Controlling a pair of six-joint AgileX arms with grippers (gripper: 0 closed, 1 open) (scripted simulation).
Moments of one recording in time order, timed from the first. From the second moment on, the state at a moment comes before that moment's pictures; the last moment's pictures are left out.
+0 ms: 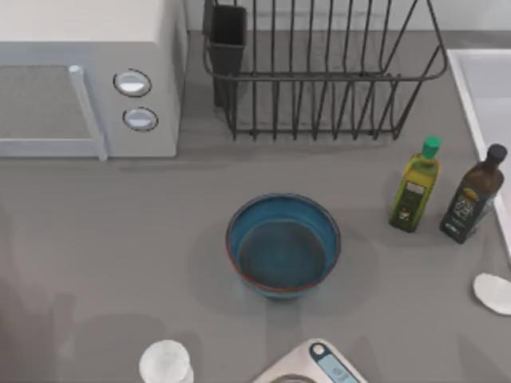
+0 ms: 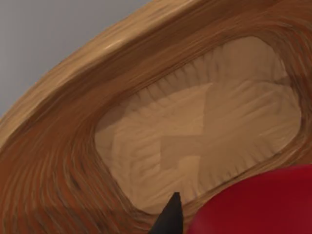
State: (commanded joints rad) left arm 0.34 1.33 0.84 -0.92 -0.08 -1.13; right arm 0.00 0.00 0.00 0.00 0.00 0.00
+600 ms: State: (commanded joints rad) left arm 0.34 1.33 0.84 -0.92 -0.08 -1.13; right arm 0.00 0.00 0.00 0.00 0.00 0.00
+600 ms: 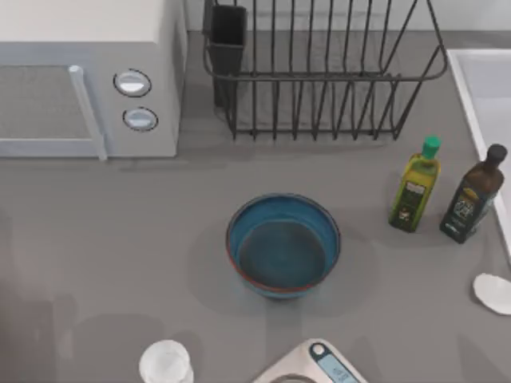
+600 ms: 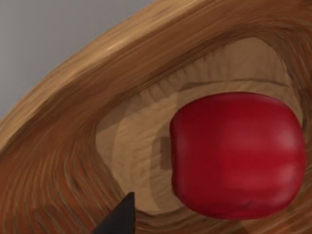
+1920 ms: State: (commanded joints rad) left arm 0.12 0.45 0.30 -0.36 -0.03 -0.40; right arm 0.00 0.00 0.00 0.00 0.00 0.00
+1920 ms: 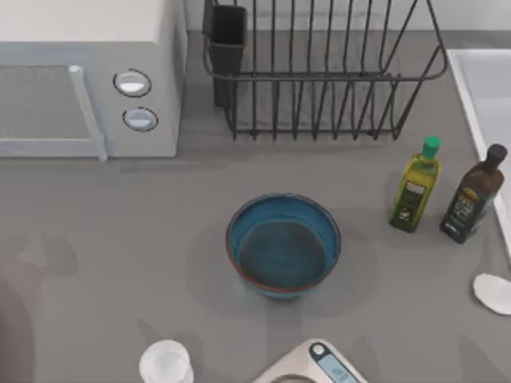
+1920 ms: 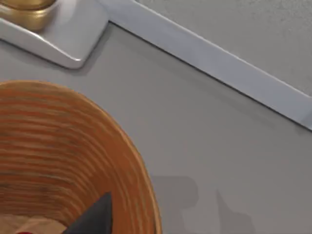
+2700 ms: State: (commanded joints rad) left arm 0.00 0.00 0.00 0.00 0.00 0.00; right arm 0.00 0.00 0.00 0.00 0.00 0.00
